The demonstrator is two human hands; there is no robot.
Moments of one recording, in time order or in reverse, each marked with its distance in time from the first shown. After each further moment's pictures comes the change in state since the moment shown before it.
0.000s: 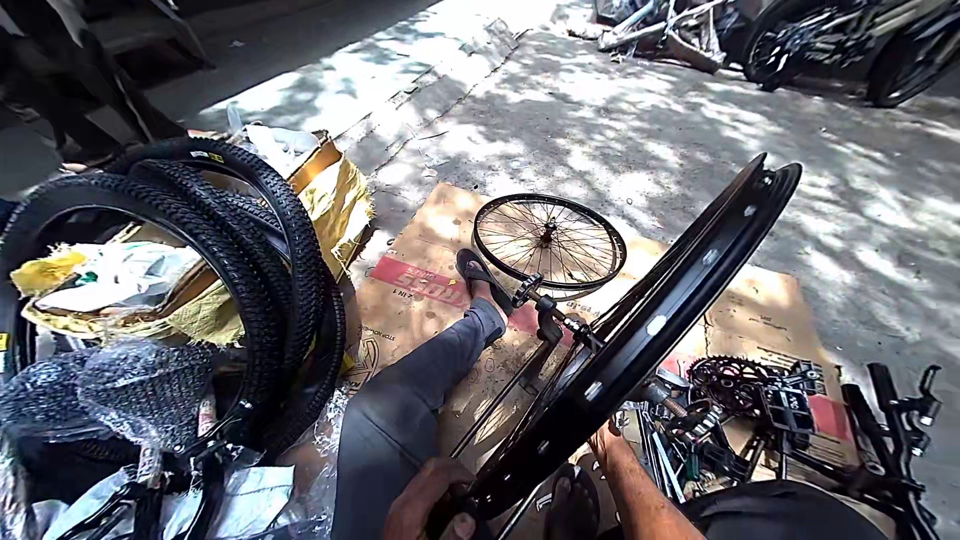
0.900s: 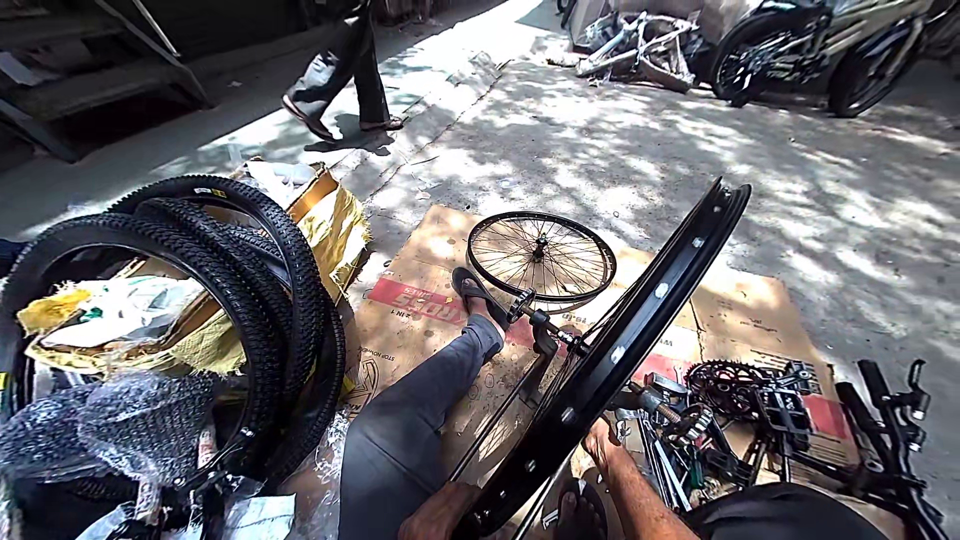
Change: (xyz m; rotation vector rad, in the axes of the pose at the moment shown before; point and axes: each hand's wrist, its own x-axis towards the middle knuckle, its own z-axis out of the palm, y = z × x) left_hand 0.013 0.043 0.007 0.412 -0.106 -0.165; right_hand 0.025 0.011 0.006 0.104 0.034 0.022
